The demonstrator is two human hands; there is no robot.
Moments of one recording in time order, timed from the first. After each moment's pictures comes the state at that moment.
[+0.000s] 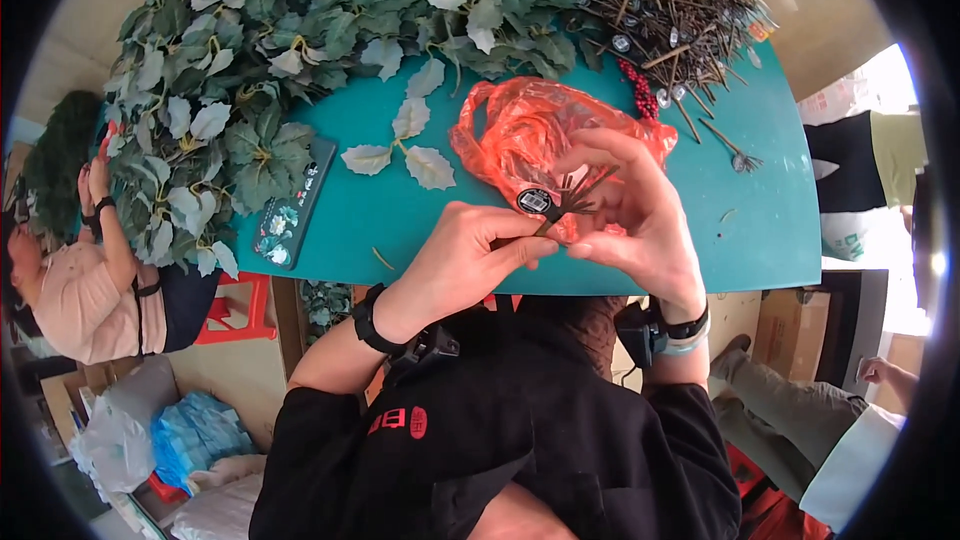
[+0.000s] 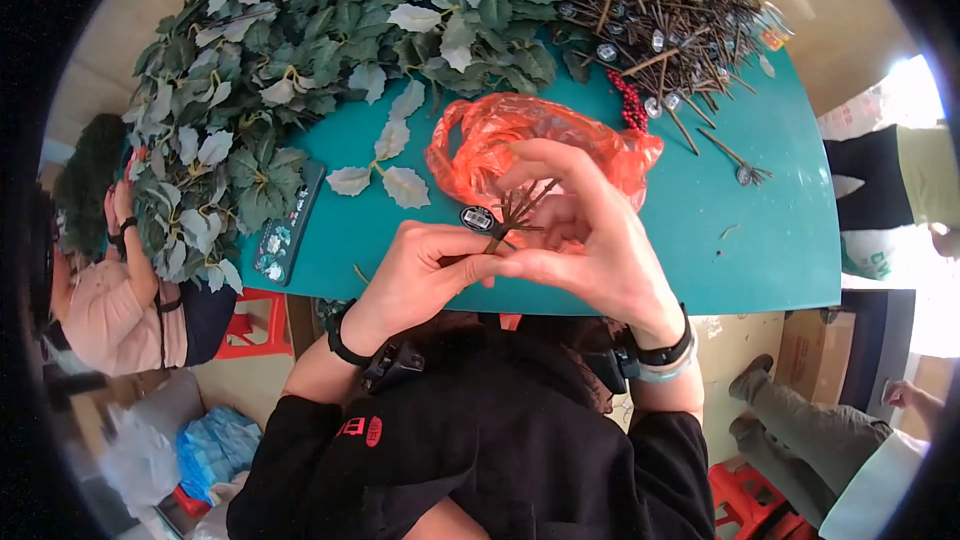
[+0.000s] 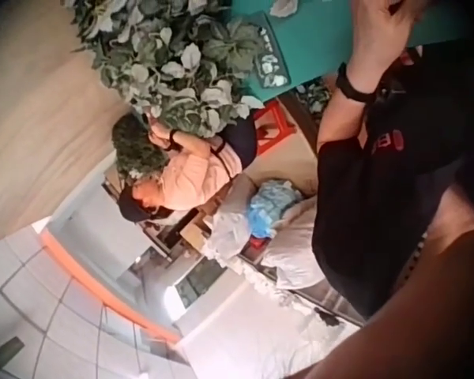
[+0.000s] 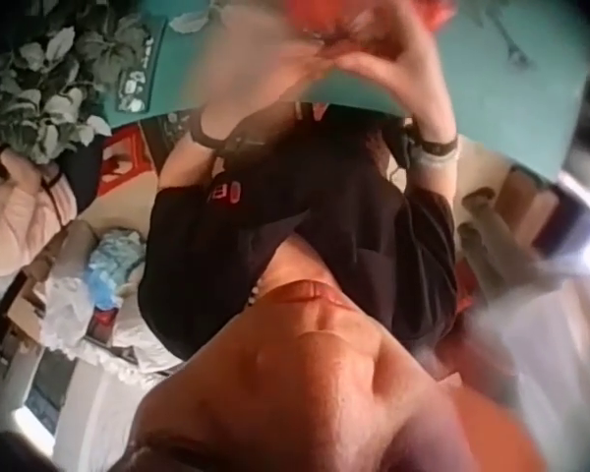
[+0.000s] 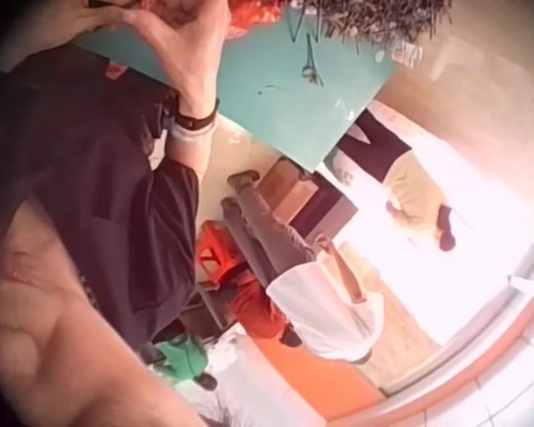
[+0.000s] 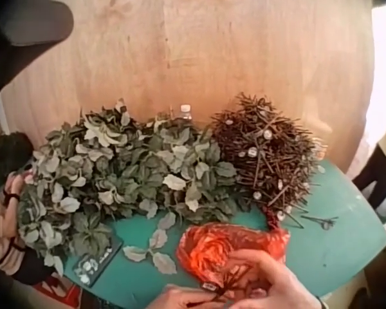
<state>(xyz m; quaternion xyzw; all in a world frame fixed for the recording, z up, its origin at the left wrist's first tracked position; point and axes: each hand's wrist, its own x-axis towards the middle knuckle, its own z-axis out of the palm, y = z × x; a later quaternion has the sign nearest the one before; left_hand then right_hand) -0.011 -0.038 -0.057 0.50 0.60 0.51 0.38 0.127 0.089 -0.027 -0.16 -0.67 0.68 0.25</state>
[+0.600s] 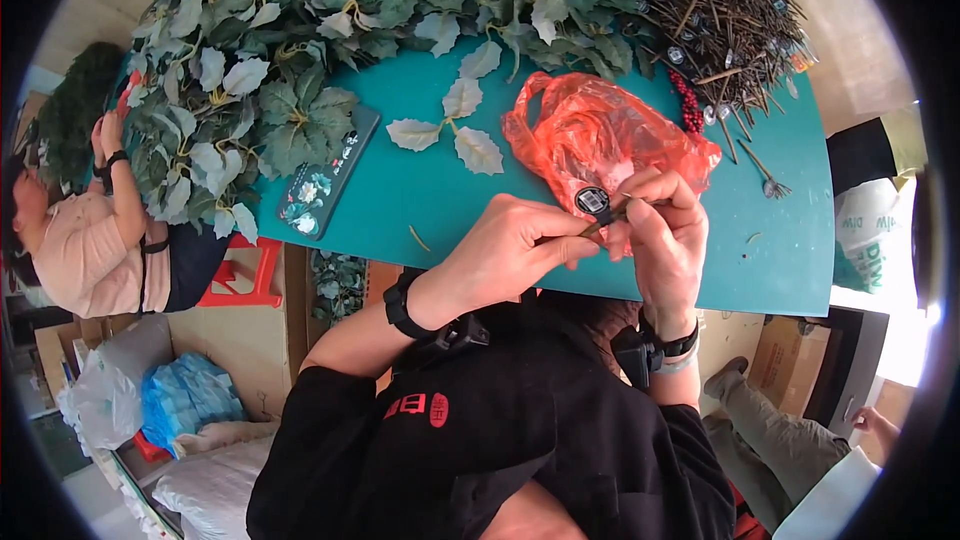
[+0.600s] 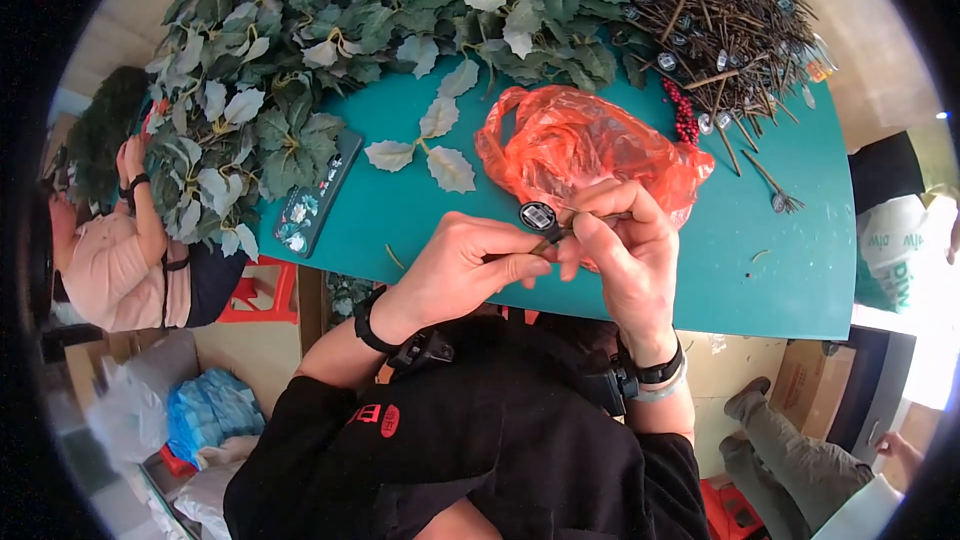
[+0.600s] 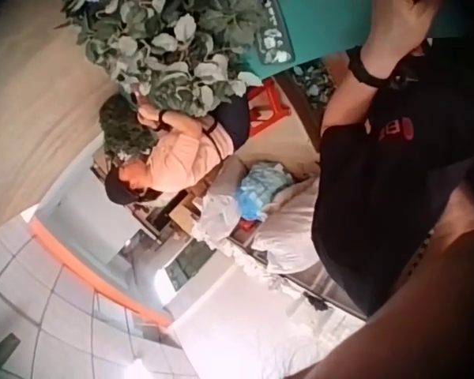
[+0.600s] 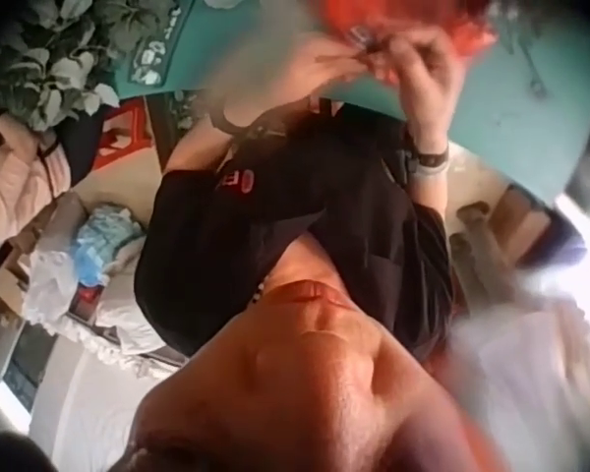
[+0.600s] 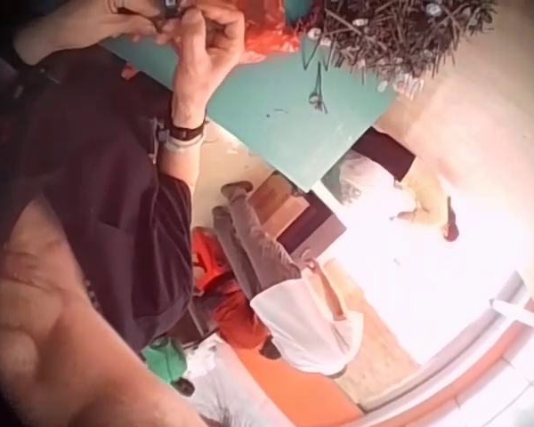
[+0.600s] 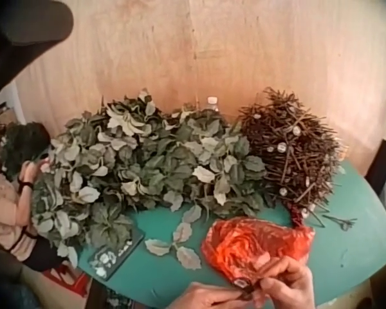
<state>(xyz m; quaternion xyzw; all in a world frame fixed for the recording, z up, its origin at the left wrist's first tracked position) -0.013 -0.047 -0.070 0.49 0.60 0.51 0.37 0.123 0.073 -0.059 -0.16 -0.53 0.77 0.31</state>
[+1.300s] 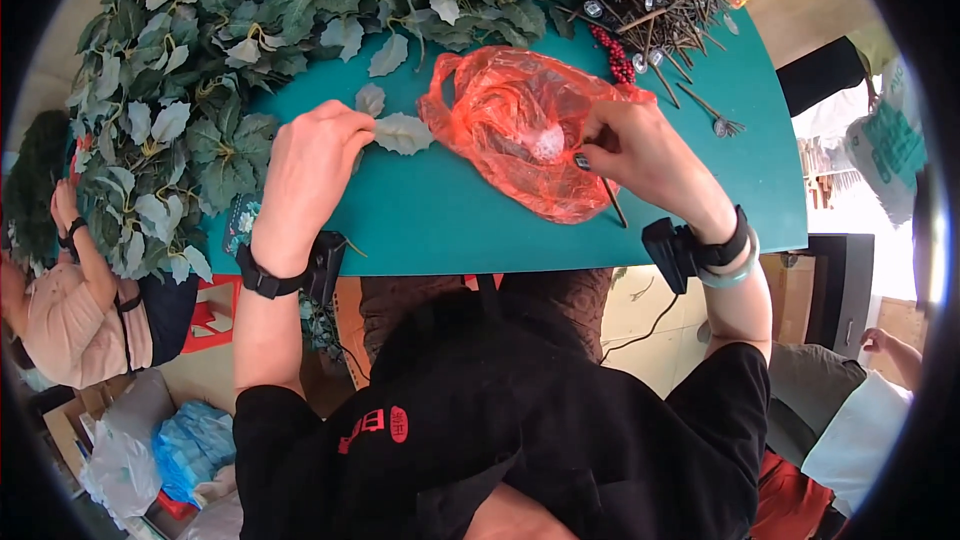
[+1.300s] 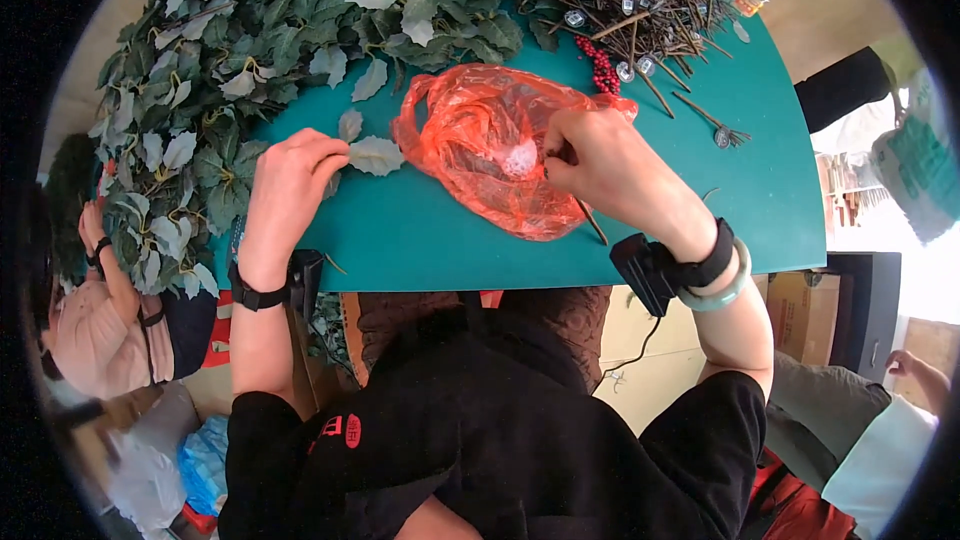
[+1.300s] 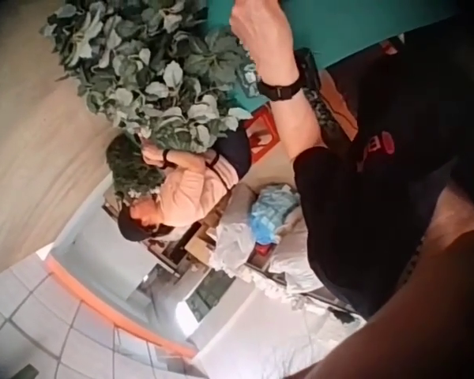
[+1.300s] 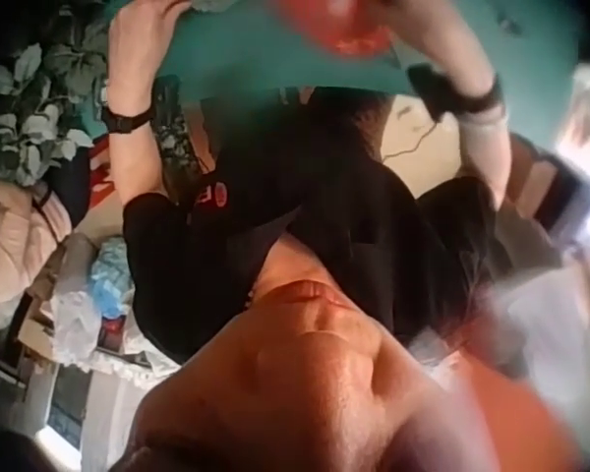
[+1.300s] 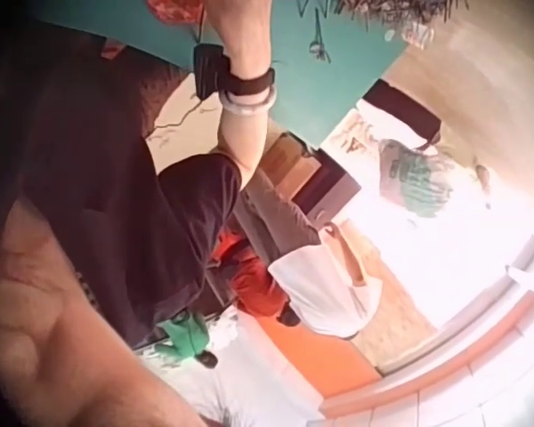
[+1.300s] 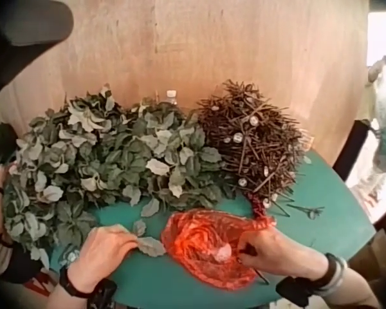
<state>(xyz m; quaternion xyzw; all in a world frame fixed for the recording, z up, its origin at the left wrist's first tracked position) -0.115 -0.054 -0.059 0.58 0.78 0.24 0.00 0.134 0.151 -0.032 -0.20 -0.92 0.33 0.05</state>
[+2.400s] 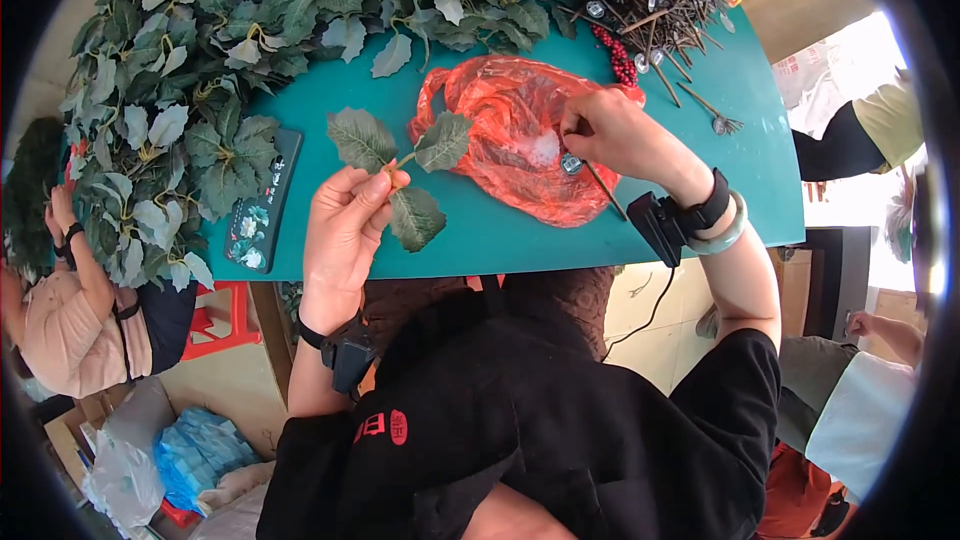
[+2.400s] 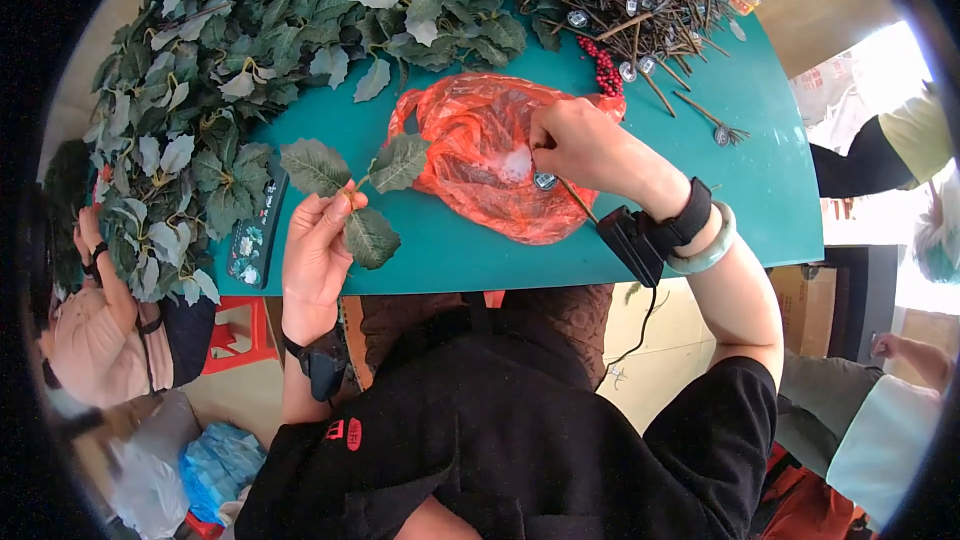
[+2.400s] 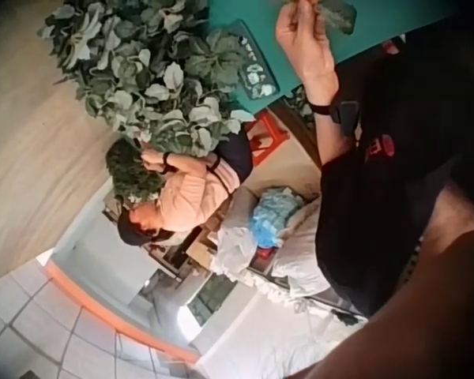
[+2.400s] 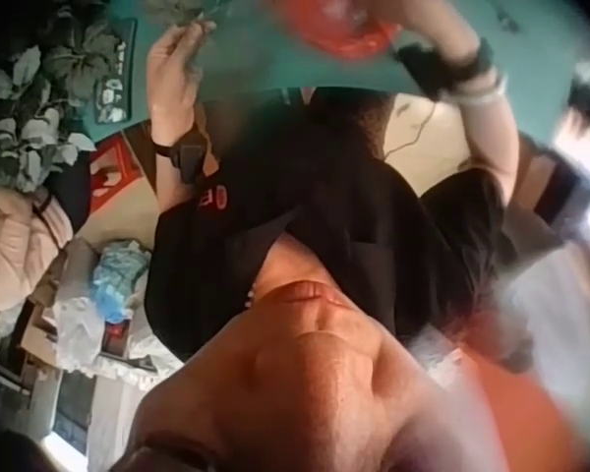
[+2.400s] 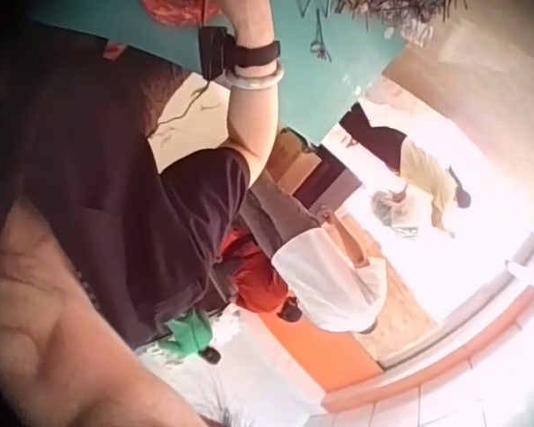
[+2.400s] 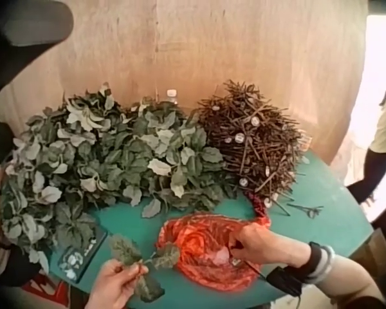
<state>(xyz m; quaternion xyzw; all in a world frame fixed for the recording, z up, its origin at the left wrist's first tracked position) -0.073 -0.087 -0.105 0.12 0.45 0.76 0.45 0.106 0.170 -0.062 -0.16 -0.94 0.31 0.00</state>
